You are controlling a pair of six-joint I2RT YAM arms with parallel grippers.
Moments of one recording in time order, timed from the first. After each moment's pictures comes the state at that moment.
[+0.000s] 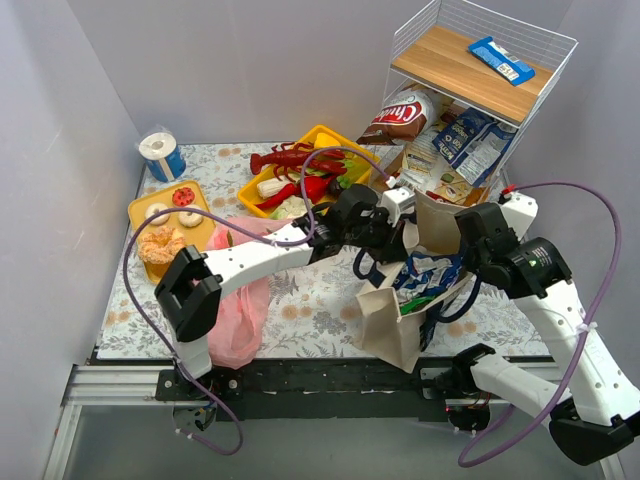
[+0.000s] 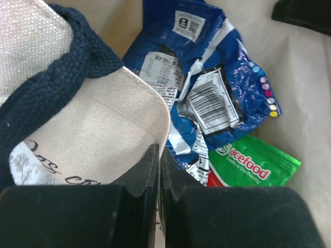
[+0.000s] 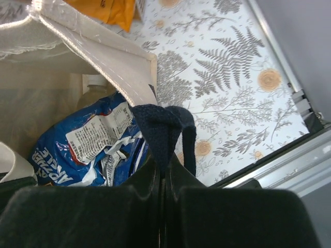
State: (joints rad) left arm -0.96 1.77 1.44 -0.15 0.42 -0.27; right arm 0.50 0.92 1.23 -1.30 0.61 0.76
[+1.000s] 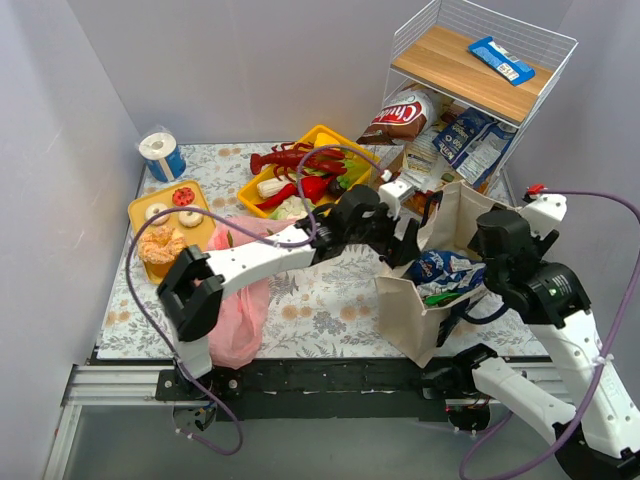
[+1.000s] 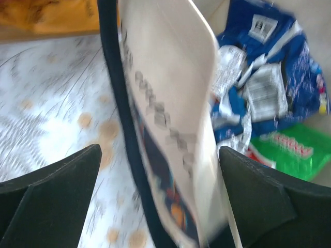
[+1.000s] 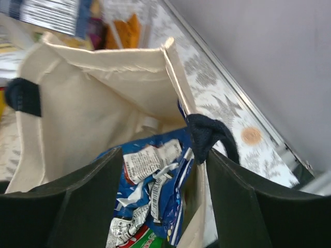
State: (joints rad) left arm -0.98 1.86 1.53 -0.07 0.24 -0.30; right arm 0.49 0.79 1.17 -1.11 0.86 0.66
